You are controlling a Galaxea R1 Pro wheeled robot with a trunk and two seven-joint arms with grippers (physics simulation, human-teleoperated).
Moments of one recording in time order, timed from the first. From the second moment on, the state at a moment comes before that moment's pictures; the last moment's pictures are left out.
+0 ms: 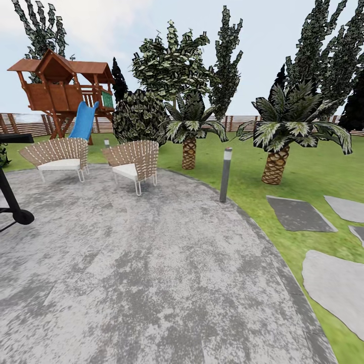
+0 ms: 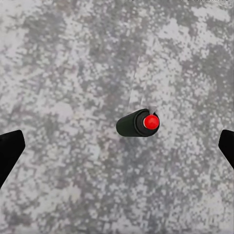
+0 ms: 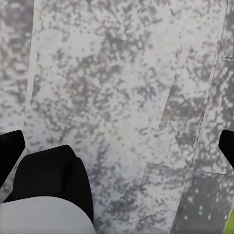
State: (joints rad) left arm -0.27 0.04 -0.01 -0.25 0.42 -0.08 -0.04; right arm -0.22 -0.17 -0.28 0.02 0.06 -0.09 0.03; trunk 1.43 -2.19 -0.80
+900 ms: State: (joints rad) left arm -0.27 0.04 -0.01 -0.26 0.42 -0.07 -0.05; right arm -0.22 -0.17 -0.28 0.02 0.06 -0.09 0.03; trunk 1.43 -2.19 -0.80
